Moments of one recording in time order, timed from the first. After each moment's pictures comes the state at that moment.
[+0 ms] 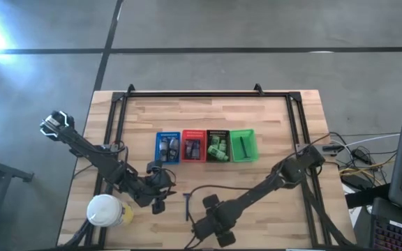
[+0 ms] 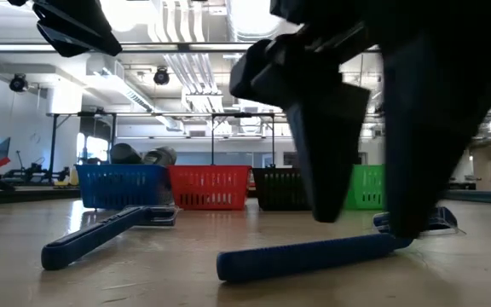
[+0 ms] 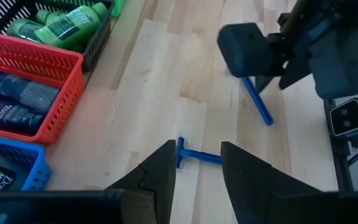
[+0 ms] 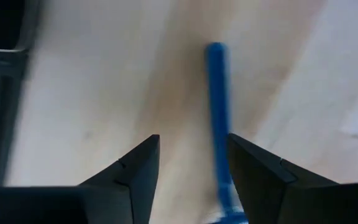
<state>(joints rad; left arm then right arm) -0.62 1.30 0.93 -0.42 -0.47 -0.69 0.54 2.42 2.11 -1.13 -0.03 0.20</state>
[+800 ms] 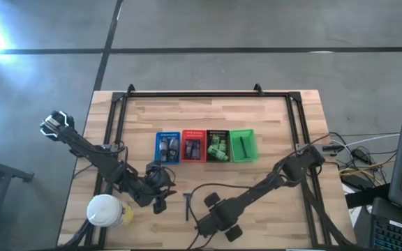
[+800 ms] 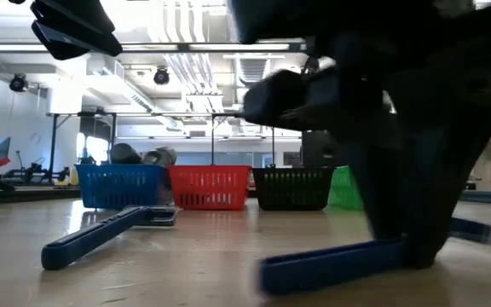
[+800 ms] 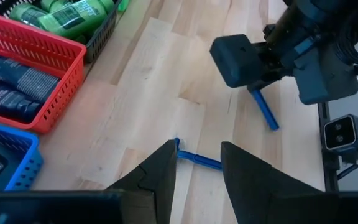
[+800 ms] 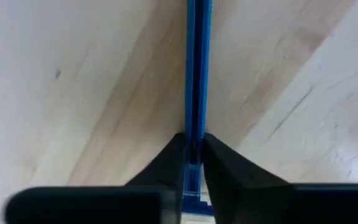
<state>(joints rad) -0.62 1.30 0.93 -0.42 -0.47 -0.78 0.53 2.40 1.97 -1.11 -0.02 0.00</state>
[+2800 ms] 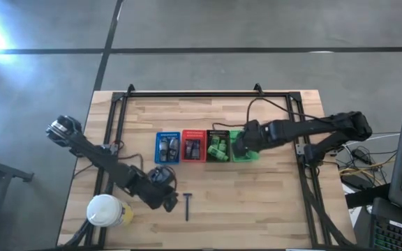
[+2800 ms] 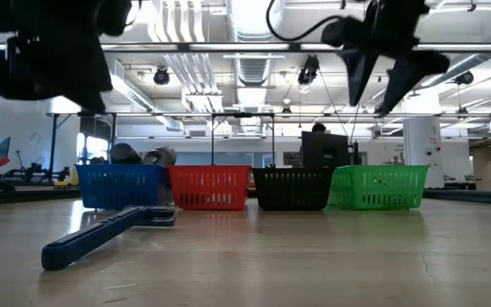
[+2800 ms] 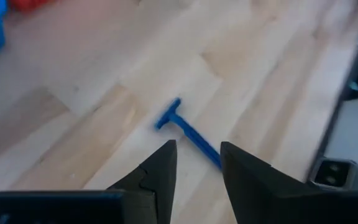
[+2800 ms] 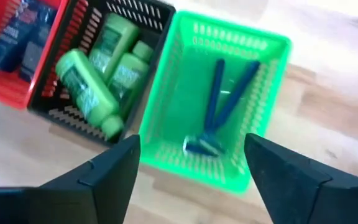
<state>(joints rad) -0.59 1.42 0.93 -0.43 -0.35 -1.29 0.06 1.44 1.17 -1.06 0.29 1.27</state>
